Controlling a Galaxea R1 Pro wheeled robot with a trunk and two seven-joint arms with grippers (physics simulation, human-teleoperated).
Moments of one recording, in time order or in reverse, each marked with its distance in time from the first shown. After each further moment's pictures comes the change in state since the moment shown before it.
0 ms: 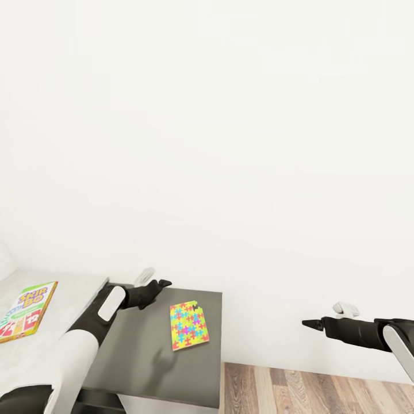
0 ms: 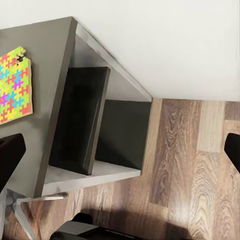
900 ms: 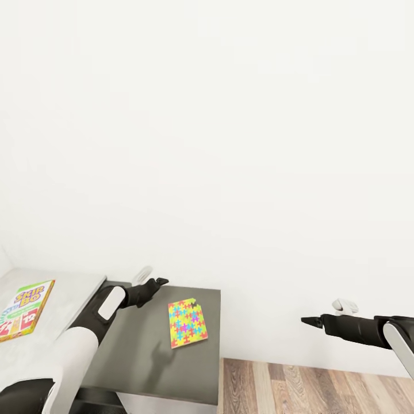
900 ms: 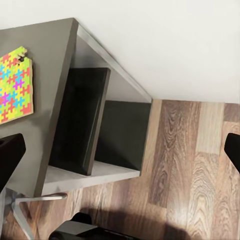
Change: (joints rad) left arm -0.022 0.007 -0.001 0.056 -0.007 -0.092 -0.002; right arm 0.001 -0.001 -0.002 -0.040 -0.003 0.010 -0.003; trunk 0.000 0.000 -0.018
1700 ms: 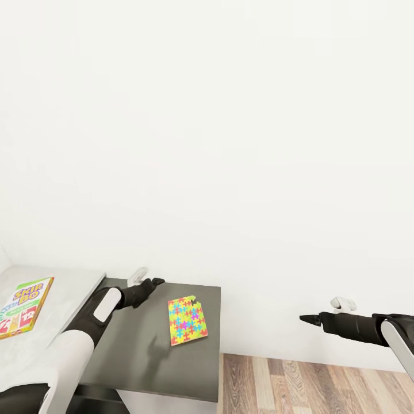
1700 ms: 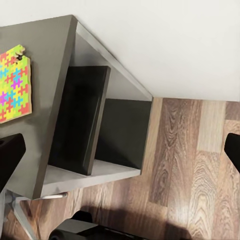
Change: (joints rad) left arm 0.018 0.018 0.003 -0.026 0.016 -0.014 0.010; right arm -0.011 0.008 0.002 -0.001 0.007 0.001 0.002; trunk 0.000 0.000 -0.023
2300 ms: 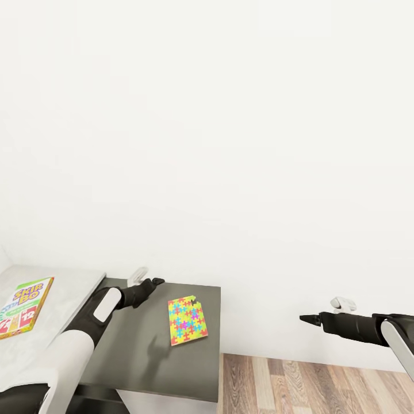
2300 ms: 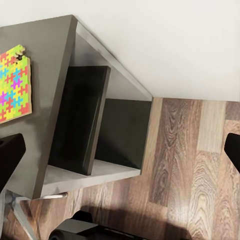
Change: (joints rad) left arm 0.000 0.000 0.000 0.000 0.000 0.000 0.000; right arm 0.000 0.000 0.000 0.000 0.000 0.000 0.000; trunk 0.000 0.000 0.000
